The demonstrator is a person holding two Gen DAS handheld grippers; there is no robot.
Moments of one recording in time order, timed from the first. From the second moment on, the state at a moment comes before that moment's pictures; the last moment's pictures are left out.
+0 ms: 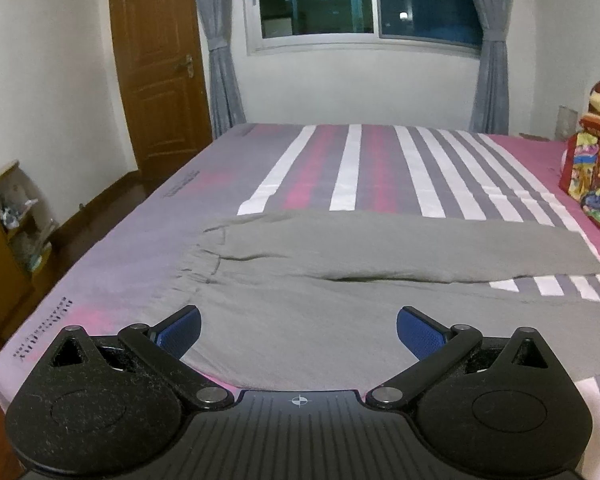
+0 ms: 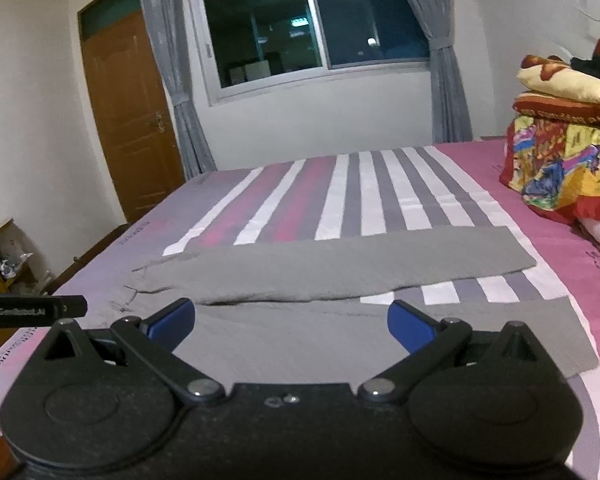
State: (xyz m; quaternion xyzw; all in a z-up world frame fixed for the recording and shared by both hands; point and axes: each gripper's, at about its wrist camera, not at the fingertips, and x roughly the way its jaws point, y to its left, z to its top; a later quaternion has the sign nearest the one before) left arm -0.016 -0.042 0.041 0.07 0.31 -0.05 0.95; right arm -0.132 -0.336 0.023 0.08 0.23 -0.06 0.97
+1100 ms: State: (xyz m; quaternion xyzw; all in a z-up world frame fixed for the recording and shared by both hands) left arm 0.128 -0.020 0.002 0.09 0.34 0.02 0.94; right arm -0.010 -0.317 0.001 0.07 0.23 0.02 0.97
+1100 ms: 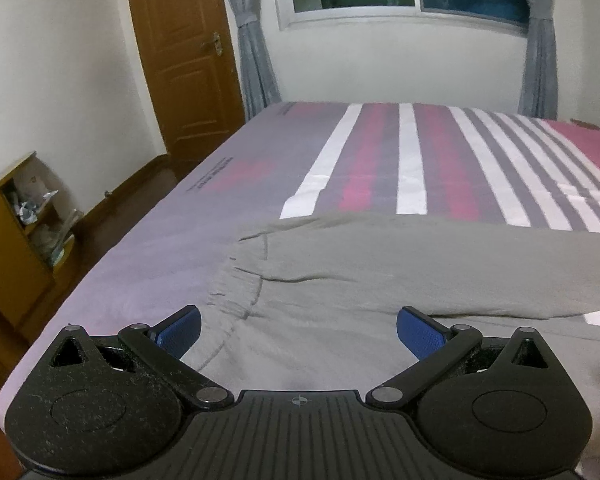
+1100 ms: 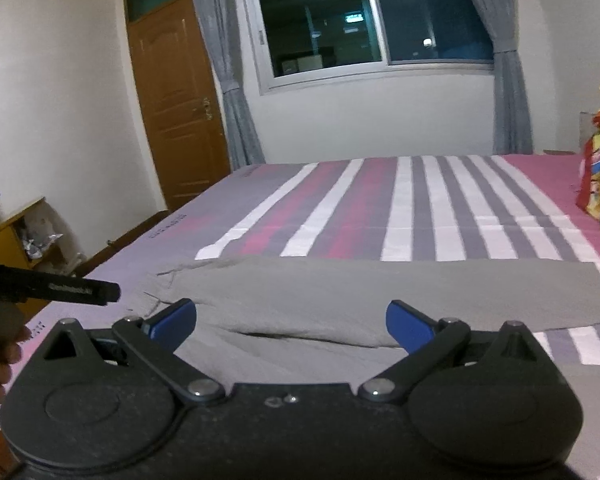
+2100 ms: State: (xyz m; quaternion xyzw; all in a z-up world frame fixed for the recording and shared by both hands) left arm 0.335 0.042 -0.126 0.08 0.44 0.09 0.89; right arm 0.207 -0.321 -0.093 0.02 0.30 0.09 0.95
